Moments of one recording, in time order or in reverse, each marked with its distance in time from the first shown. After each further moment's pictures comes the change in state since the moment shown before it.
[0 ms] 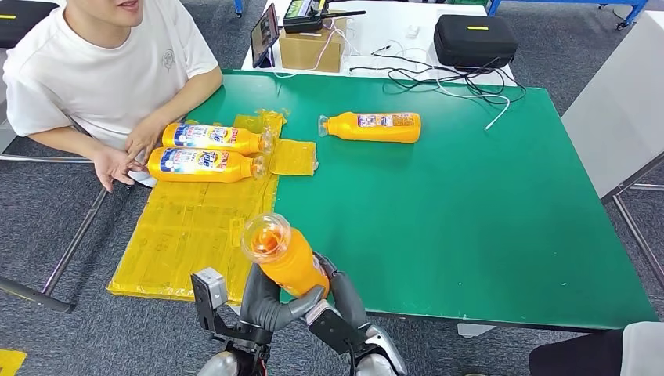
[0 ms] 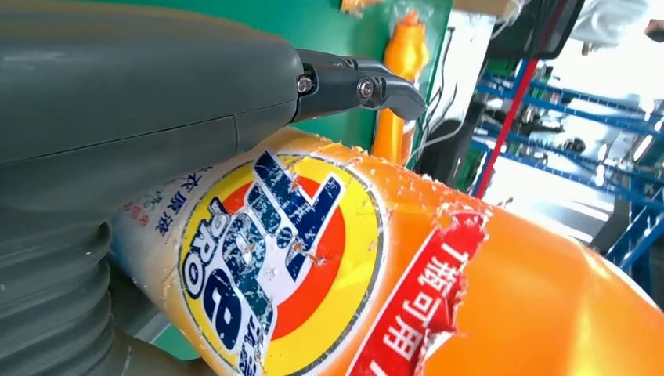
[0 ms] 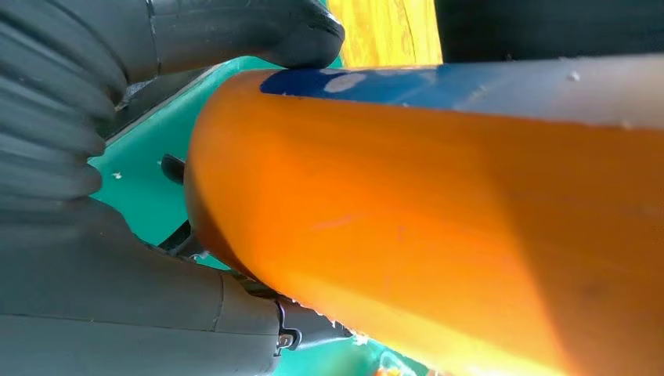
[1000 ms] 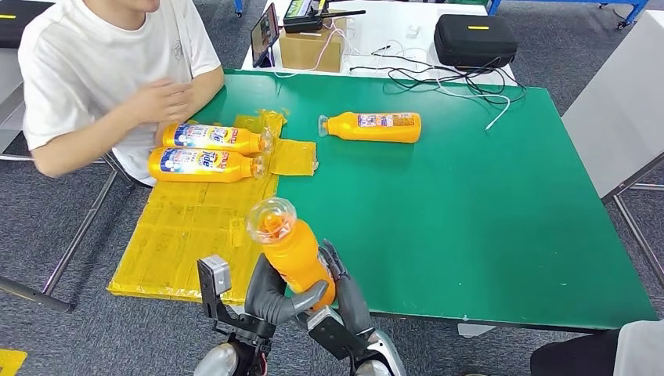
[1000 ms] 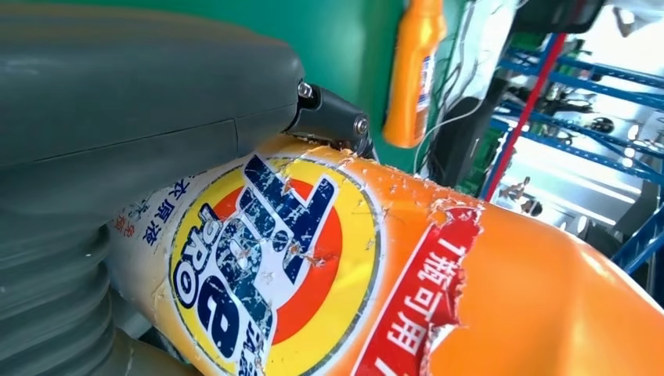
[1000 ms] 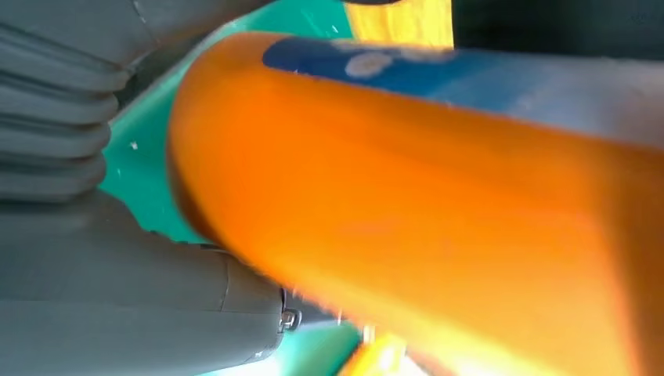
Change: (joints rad) left arm -0.030 -0.002 0.009 0.000 0.015 -0.034 0.081; right arm 0.023 -0.004 0.003 -0.007 -0.020 -0.193 -0.034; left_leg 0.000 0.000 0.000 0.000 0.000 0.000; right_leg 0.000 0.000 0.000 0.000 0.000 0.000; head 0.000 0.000
